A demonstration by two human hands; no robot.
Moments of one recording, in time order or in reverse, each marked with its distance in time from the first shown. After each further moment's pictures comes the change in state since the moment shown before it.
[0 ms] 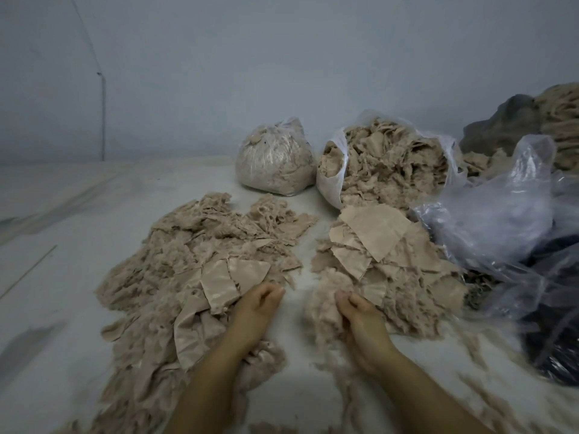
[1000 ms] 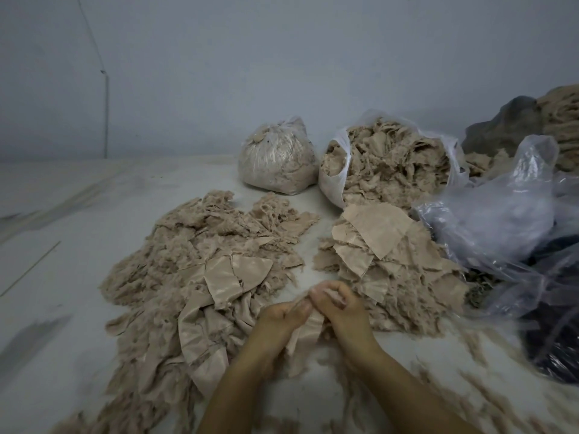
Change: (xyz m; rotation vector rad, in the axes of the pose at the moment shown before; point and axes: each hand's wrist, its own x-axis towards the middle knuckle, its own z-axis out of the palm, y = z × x) left_hand -0.033 0.016 0.022 -0.582 -0.246 -0.337; right_hand -0.009 0.007 0.021 -0.239 -0.084 -0.217
